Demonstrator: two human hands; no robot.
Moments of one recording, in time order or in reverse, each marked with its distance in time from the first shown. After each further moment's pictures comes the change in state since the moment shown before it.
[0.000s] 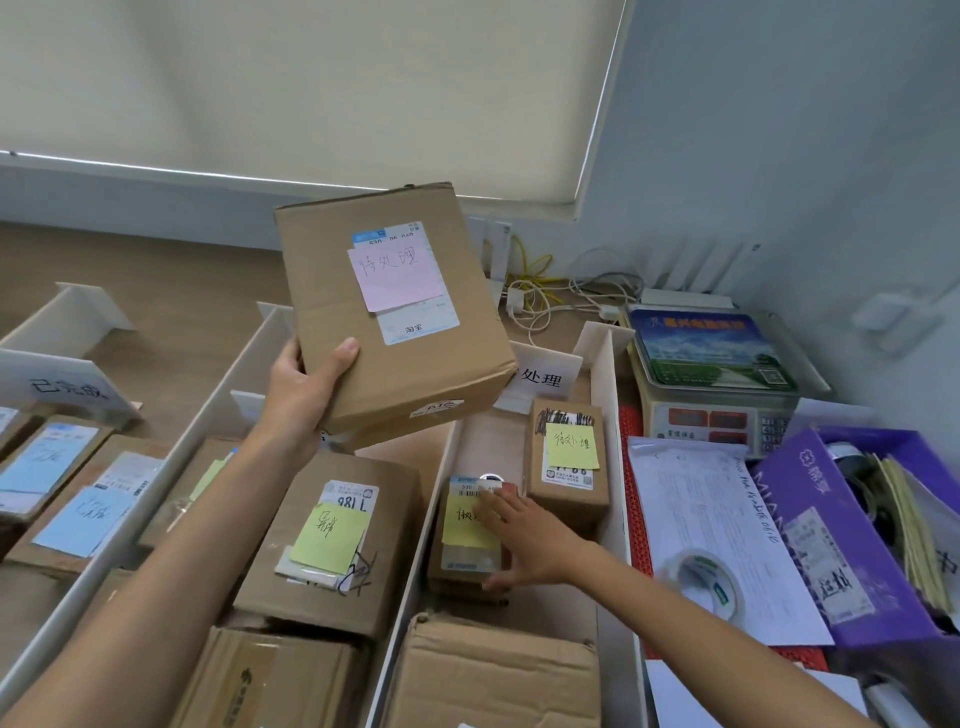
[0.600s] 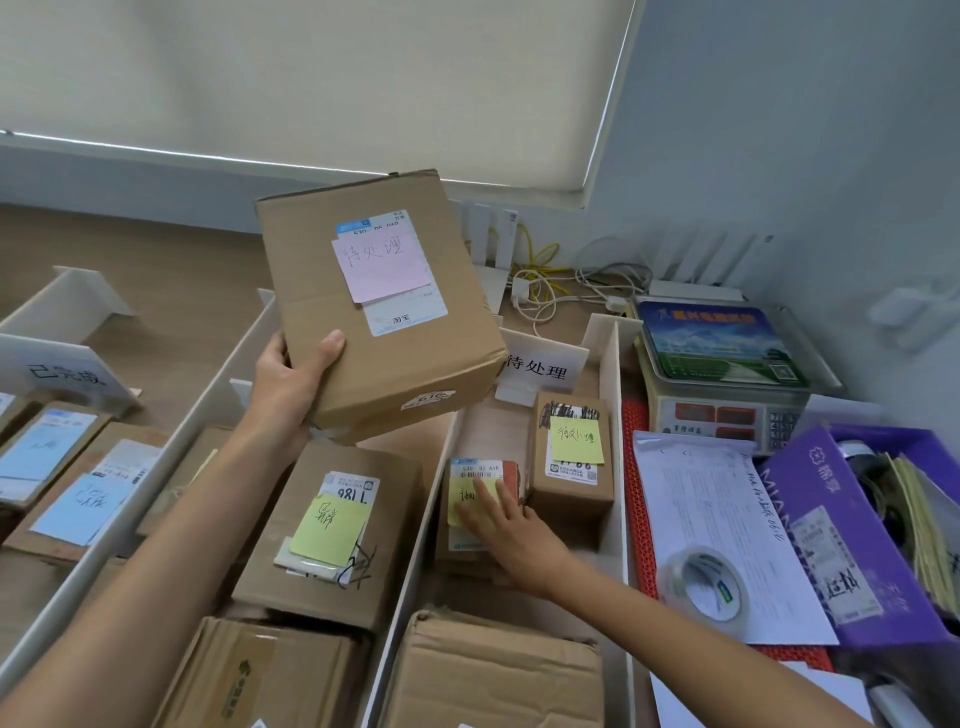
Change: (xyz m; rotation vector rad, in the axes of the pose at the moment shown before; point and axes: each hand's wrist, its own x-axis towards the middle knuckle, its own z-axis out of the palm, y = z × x) left_hand 0.006 -0.004 -0.010 -0.006 0.053 -0.034; right_hand 0.007 -0.027 0.010 -0.037 -0.053 0.105
